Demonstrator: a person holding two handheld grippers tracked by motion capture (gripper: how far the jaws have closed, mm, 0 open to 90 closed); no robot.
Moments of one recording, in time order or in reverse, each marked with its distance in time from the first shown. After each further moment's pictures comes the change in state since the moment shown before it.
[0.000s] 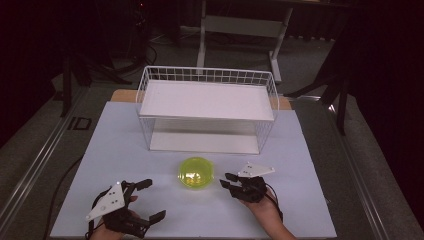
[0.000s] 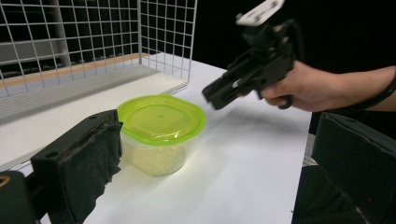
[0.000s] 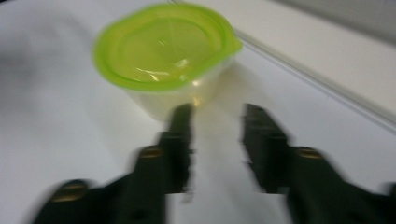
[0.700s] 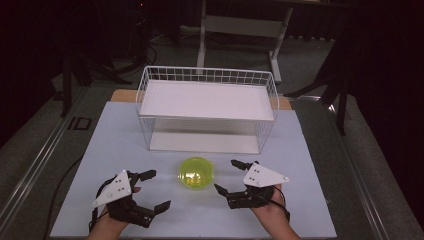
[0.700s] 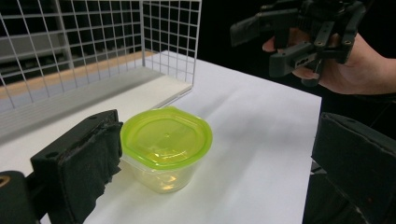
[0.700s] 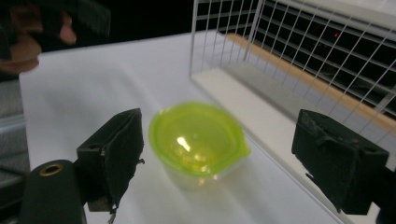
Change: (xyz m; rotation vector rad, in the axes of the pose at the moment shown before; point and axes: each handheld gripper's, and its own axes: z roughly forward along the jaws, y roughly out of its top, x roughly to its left) left arm 0.007 0.034 0.013 0.055 -0.001 -0.020; right arm 0.037 0.043 -0.047 -0.219 -0.023 -0.200
